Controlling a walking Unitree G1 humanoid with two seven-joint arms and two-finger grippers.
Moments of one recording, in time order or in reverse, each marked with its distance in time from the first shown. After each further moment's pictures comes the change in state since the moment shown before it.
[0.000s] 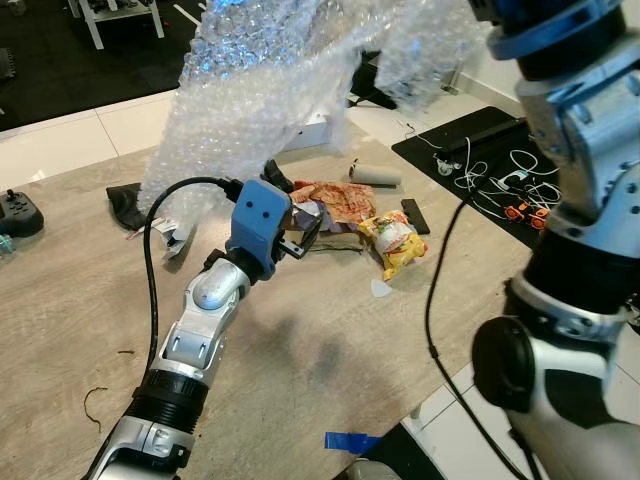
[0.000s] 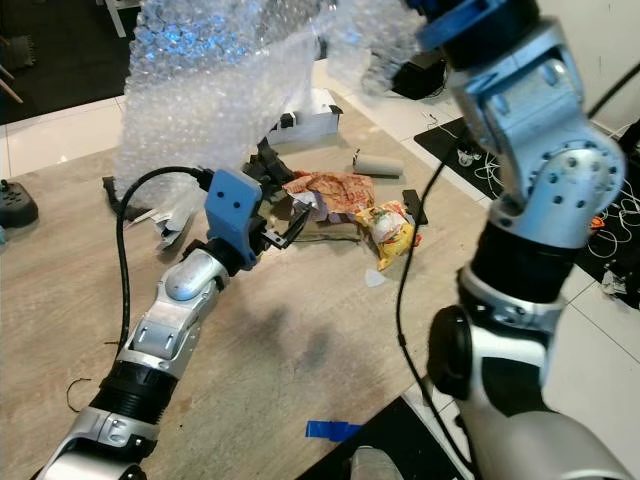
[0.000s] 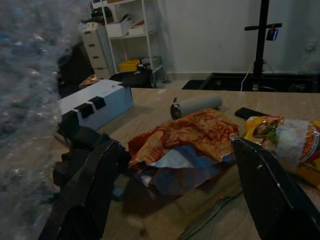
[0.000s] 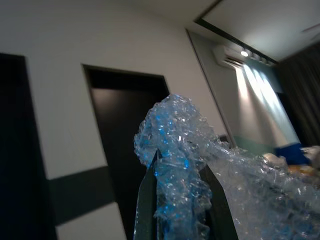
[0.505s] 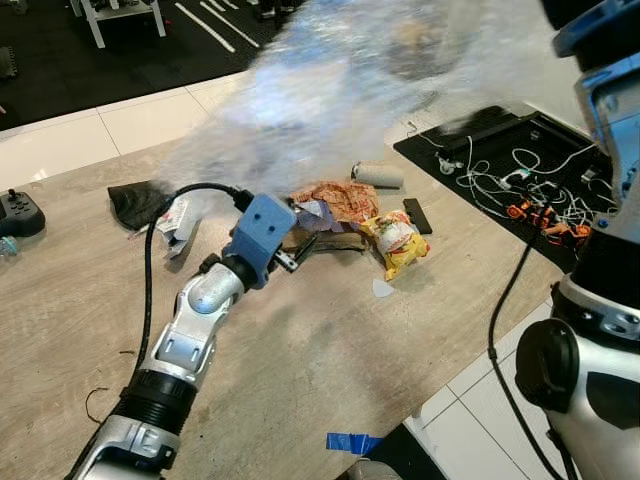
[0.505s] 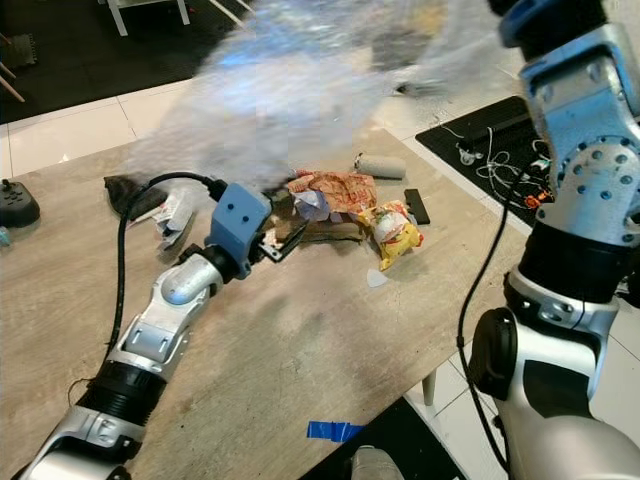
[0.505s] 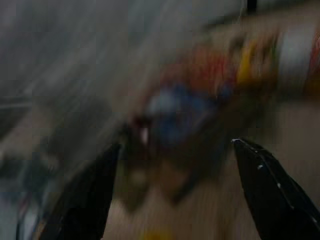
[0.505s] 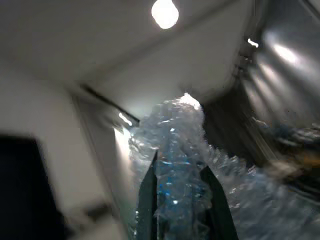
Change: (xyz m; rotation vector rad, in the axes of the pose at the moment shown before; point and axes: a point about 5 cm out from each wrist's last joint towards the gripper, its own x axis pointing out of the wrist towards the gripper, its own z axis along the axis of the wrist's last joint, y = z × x) left arm -0.011 0.003 -0.030 0.217 0.206 -0.113; right arm -0.024 -0.034 0.067 -0.298 -0.345 -0.381
